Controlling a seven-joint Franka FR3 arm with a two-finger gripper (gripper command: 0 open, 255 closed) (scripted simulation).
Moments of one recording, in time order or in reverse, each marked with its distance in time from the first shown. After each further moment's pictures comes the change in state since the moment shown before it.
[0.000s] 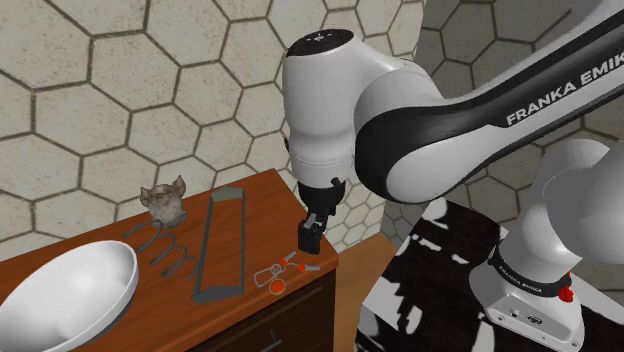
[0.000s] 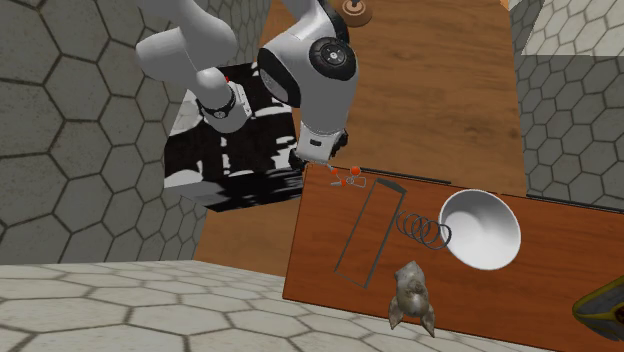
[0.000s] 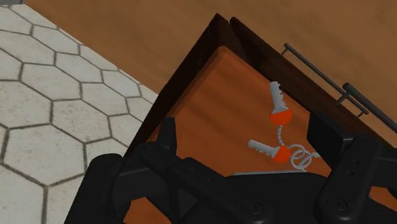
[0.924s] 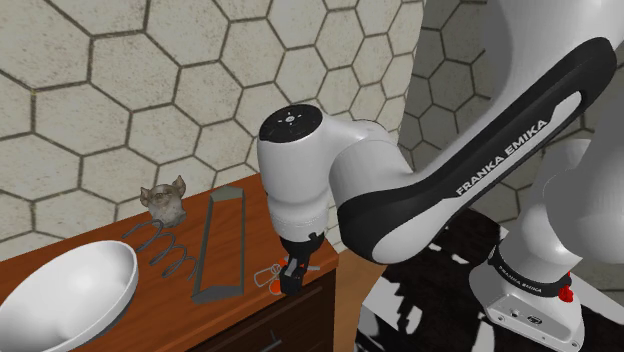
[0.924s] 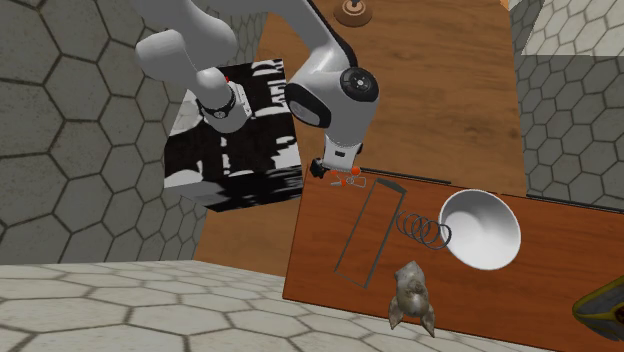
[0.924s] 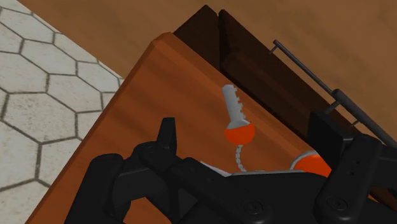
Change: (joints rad) arm -0.016 0.241 0.103 0.035 -0.162 0.180 0.168
